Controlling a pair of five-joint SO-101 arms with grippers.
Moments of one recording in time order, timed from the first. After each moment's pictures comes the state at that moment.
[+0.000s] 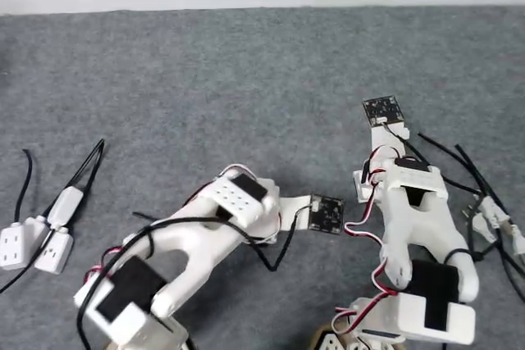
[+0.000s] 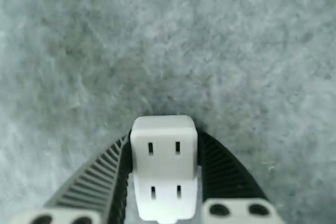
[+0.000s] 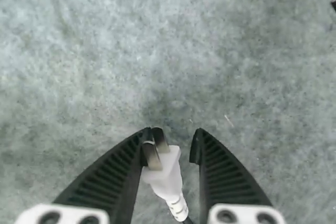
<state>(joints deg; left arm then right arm) 34.7 5.3 36.7 53.8 -54.4 8.4 -3.5 44.0 38.0 19.1</state>
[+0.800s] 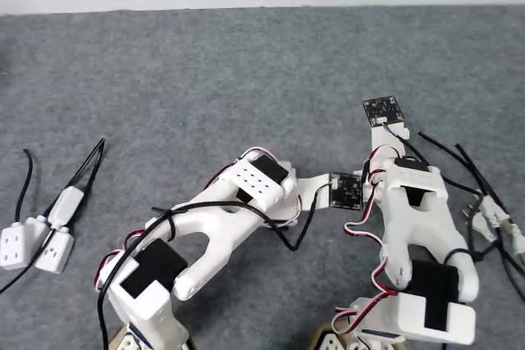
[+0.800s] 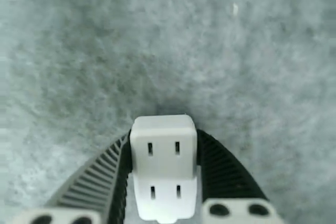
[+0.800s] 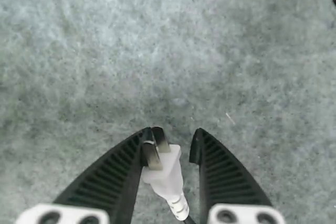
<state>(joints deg) 35.6 13.1 21.5 58.5 -48.5 8.4 -3.5 44.0 37.9 19.1</state>
